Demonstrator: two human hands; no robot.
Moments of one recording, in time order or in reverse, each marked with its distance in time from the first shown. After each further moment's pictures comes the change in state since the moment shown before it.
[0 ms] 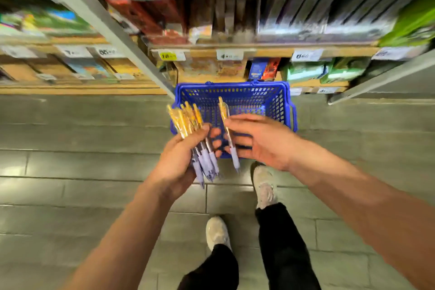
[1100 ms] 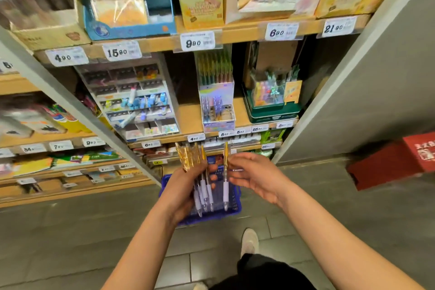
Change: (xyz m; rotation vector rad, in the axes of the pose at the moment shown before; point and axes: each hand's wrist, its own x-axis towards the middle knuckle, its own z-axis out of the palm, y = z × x) left_hand -0.281 0.143 0.218 0.195 -0.248 0.135; right_hand -0.392 -0.183 0.089 -0.071 0.174 -0.320
